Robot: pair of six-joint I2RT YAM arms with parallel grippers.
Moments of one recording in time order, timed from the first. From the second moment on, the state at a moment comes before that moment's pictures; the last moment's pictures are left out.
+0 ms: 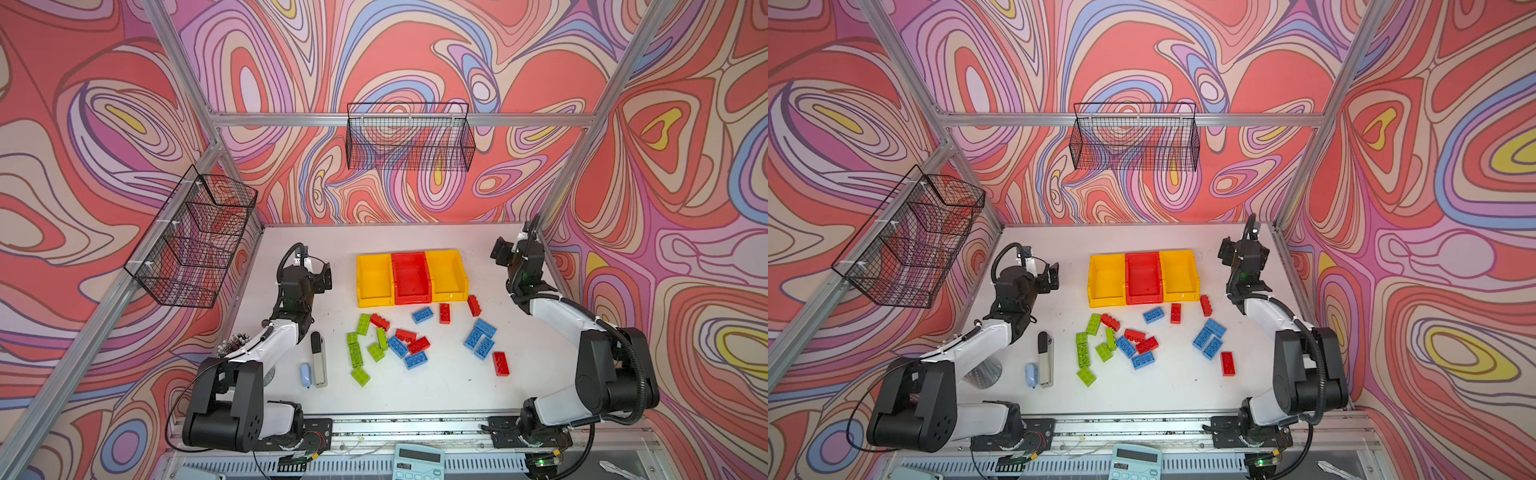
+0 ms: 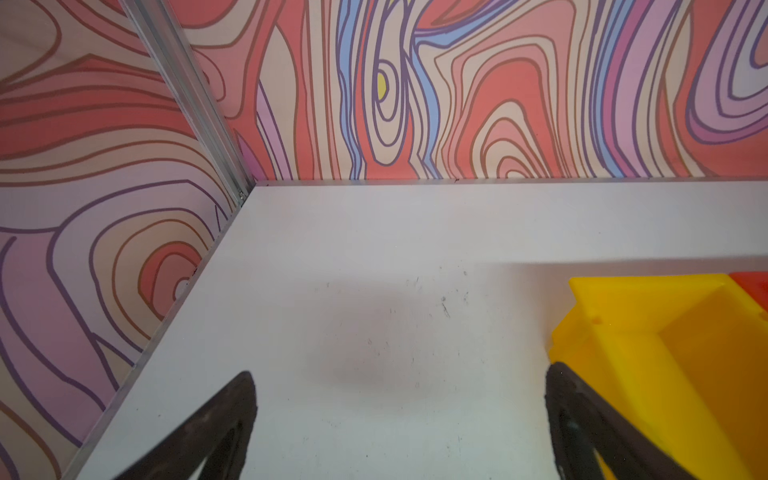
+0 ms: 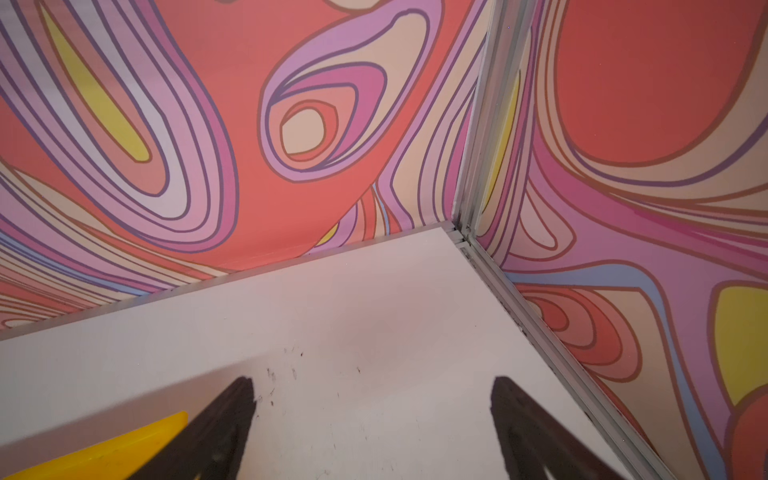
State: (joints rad) left arm -0.10 1.32 0.67 0.34 -0.20 -0.03; right arm 0.05 1.50 0.93 0.28 0.31 0.15
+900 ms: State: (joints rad) left arm -0.76 1.23 0.93 -0.24 -0.18 -0.30; right arm 0.12 1.41 0.84 -0.33 0.02 0.35
